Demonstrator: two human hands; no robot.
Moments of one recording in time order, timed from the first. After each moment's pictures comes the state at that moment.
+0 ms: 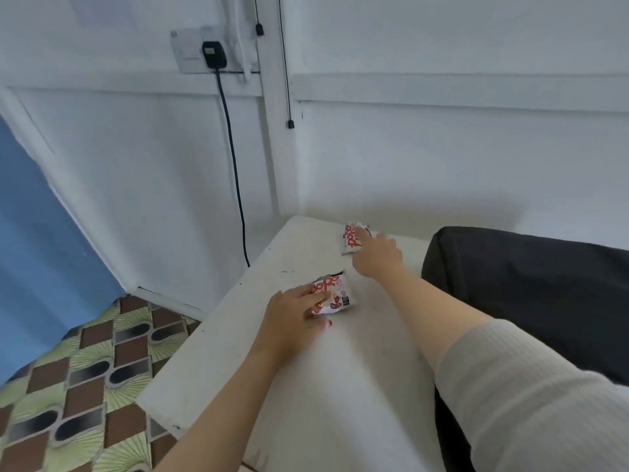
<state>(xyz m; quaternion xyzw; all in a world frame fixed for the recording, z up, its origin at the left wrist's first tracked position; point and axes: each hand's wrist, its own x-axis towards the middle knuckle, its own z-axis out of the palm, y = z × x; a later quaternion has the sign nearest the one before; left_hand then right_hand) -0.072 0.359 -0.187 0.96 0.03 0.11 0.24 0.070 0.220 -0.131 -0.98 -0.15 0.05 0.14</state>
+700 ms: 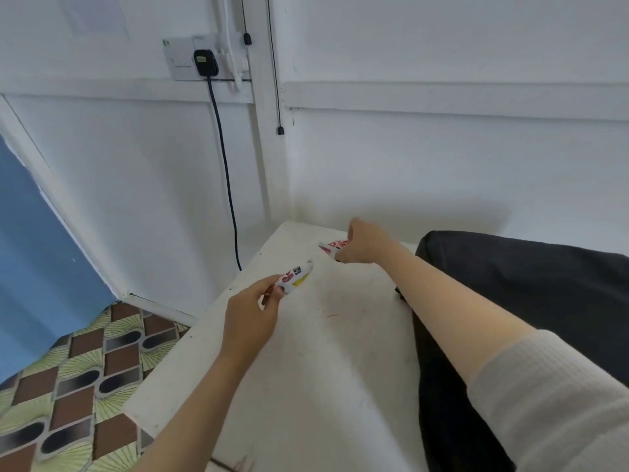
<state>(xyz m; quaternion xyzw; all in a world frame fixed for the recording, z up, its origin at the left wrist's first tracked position) -0.089 0.369 -0.158 0.85 0.13 0.29 0.42 0.064 0.217 -0.077 -0.96 -0.20 0.09 0.19</state>
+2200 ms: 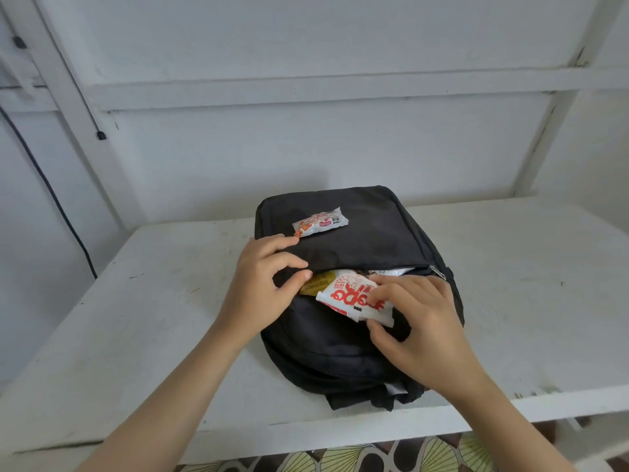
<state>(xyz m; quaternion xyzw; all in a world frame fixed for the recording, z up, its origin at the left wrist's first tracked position) -0.128 0.160 -0.105 0.86 -0.26 0.28 0.34 -0.217 -0.061 -0.114 -0.92 -0.15 -0.29 0.21</state>
